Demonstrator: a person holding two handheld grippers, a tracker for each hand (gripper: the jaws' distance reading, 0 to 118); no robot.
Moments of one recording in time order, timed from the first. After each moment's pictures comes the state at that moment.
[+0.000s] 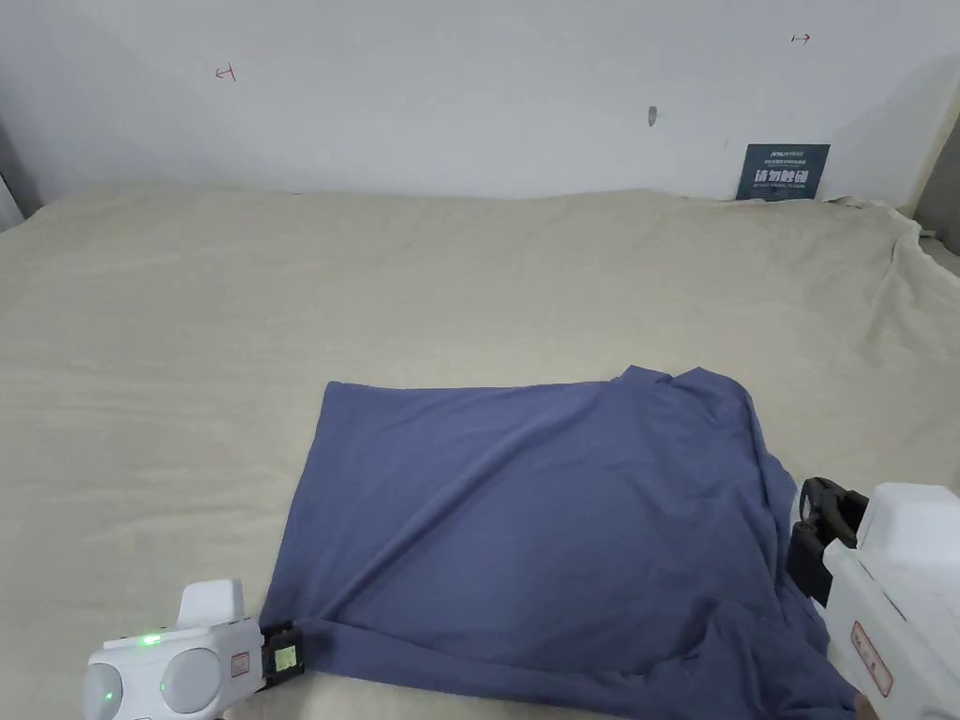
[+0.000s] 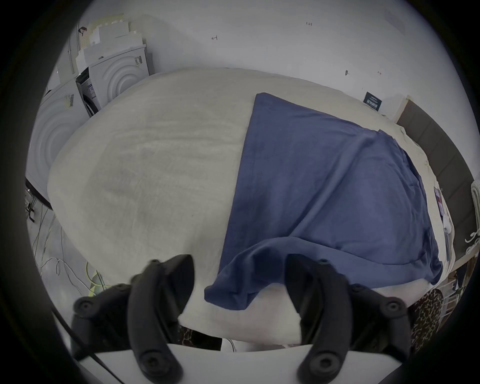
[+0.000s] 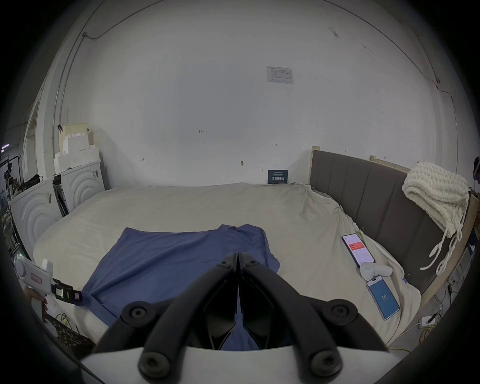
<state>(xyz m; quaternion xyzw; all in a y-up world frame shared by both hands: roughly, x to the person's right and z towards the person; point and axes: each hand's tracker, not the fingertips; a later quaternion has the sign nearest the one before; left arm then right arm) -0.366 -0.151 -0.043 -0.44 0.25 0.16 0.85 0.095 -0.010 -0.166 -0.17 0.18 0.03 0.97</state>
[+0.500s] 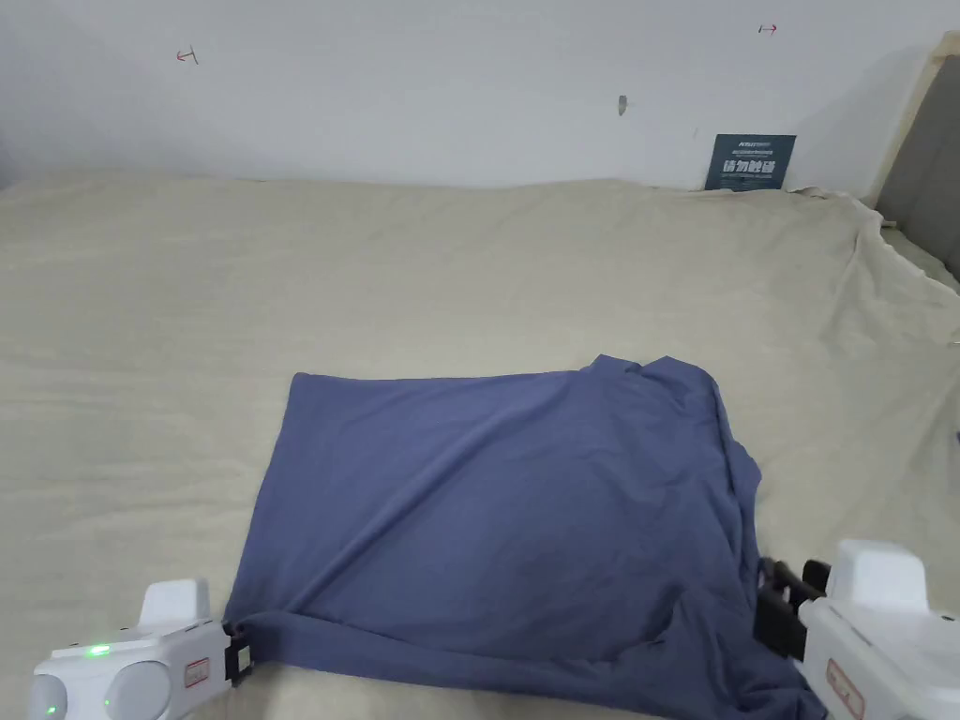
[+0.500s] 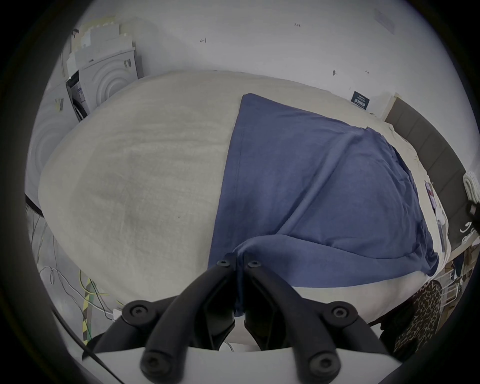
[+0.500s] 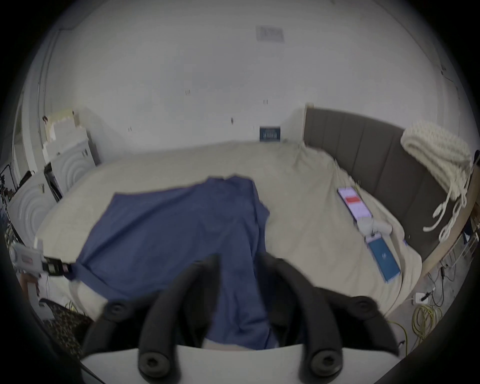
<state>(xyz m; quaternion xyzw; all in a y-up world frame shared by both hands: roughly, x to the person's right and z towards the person) -0.356 -0.138 -0.035 -0.43 0.22 0.15 0.86 0.122 -0.065 -0.172 -0.32 0.16 0.04 0.93</state>
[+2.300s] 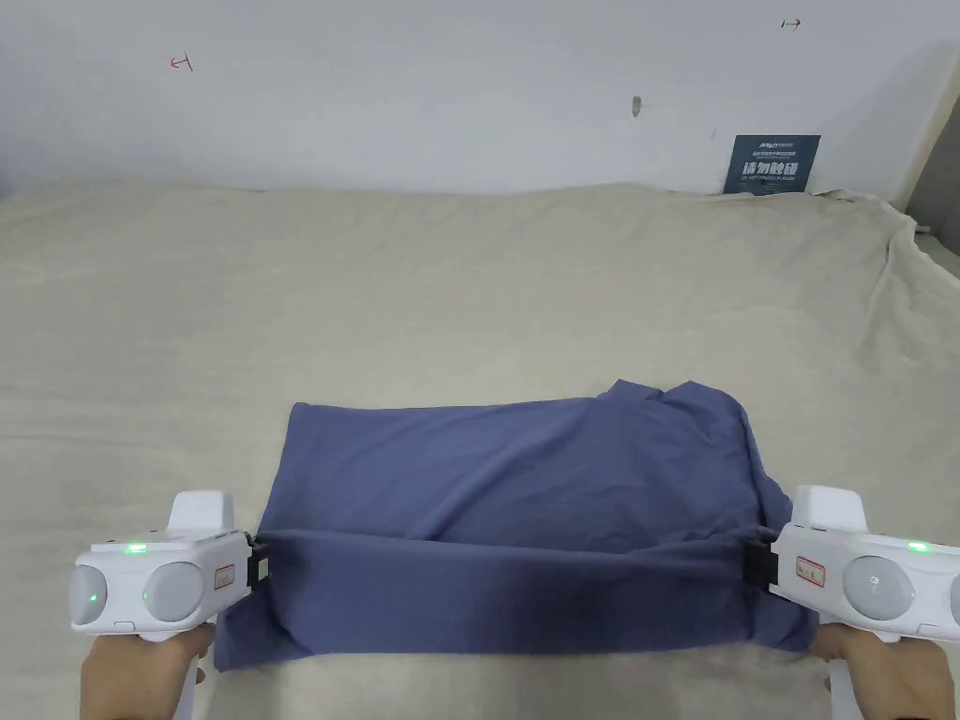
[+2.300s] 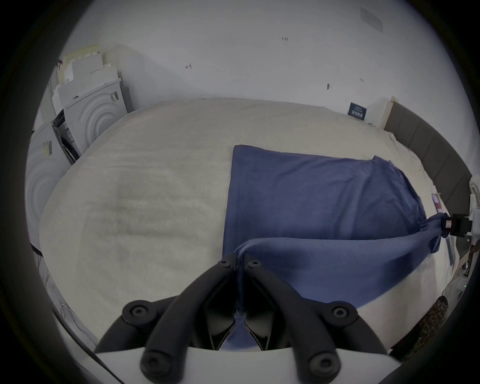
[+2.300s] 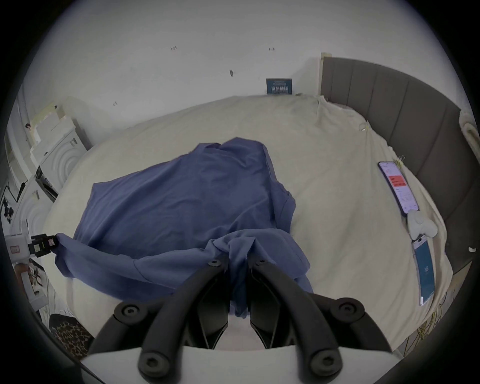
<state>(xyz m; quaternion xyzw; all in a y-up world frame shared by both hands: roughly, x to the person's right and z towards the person) -0.415 -0.118 -0.164 -0.41 0.22 0.10 0.88 0.075 -0.115 -0.351 -0.43 0.18 0.03 0.89</state>
